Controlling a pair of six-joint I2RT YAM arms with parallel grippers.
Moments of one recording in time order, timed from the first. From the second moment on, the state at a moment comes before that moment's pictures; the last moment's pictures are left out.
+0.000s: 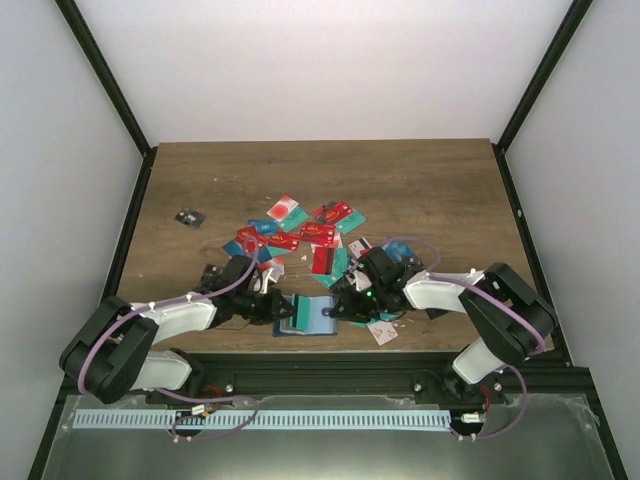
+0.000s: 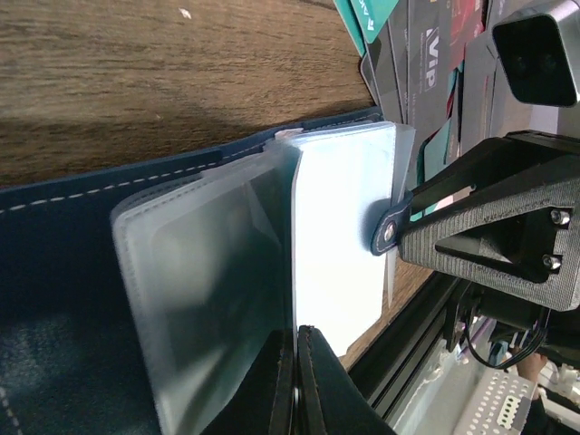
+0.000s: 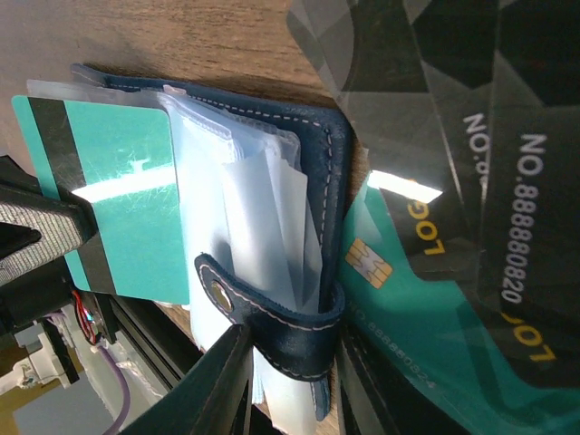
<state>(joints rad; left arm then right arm) -0.56 1.32 0.37 0.04 0.67 -0.80 0.69 1.54 0.59 -0.10 -0.62 0.79</state>
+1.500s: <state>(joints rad) -0.60 1.42 0.32 0.30 0.70 -0.92 0.69 1.57 0.61 -0.10 -0.65 0.75</state>
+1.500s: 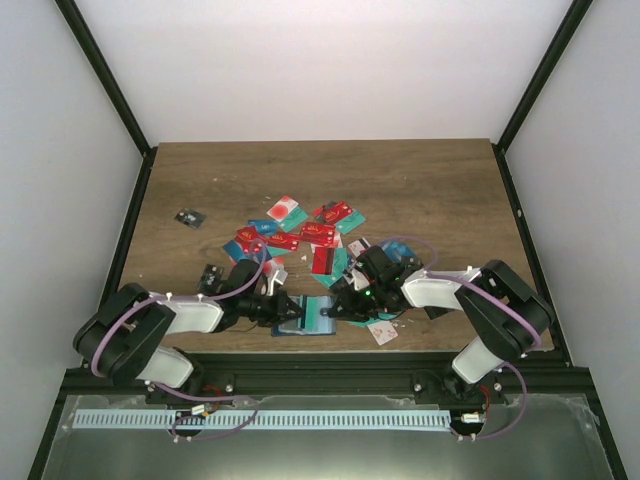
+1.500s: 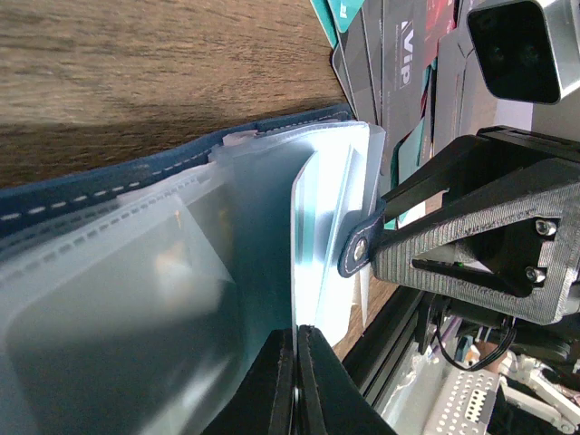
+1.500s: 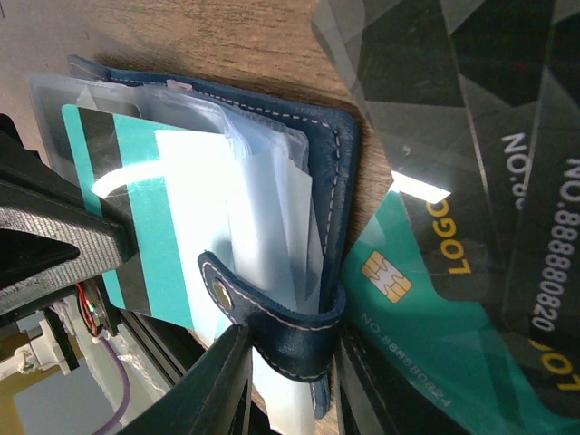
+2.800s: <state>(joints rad) -0.72 1.58 0.35 0.50 0.65 -1.02 0.68 1.53 0.60 -0.13 -0.63 0.77</state>
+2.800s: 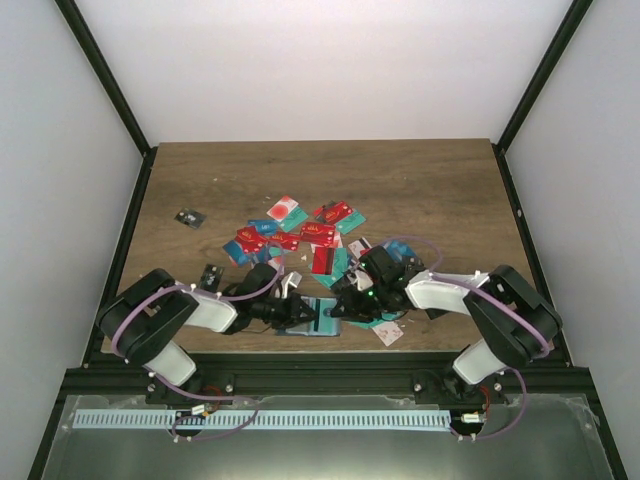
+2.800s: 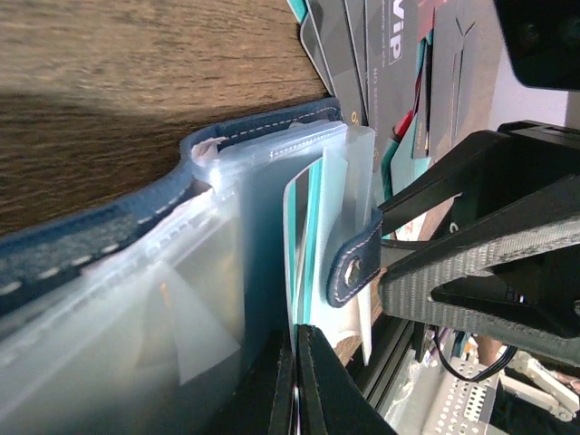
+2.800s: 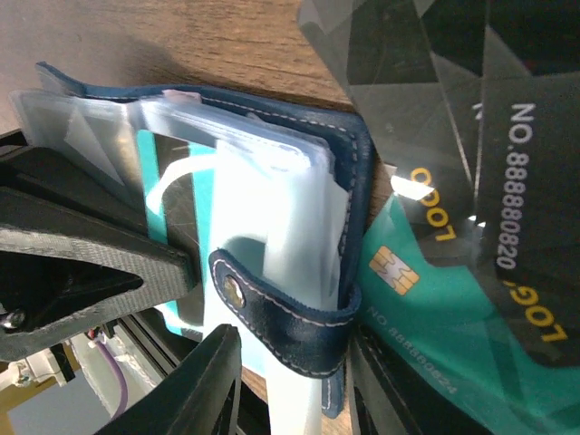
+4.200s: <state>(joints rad) -0.80 1.33 0.58 -0.20 0.46 -0.83 0.64 1.07 0.57 -0.29 -0.64 0.84</state>
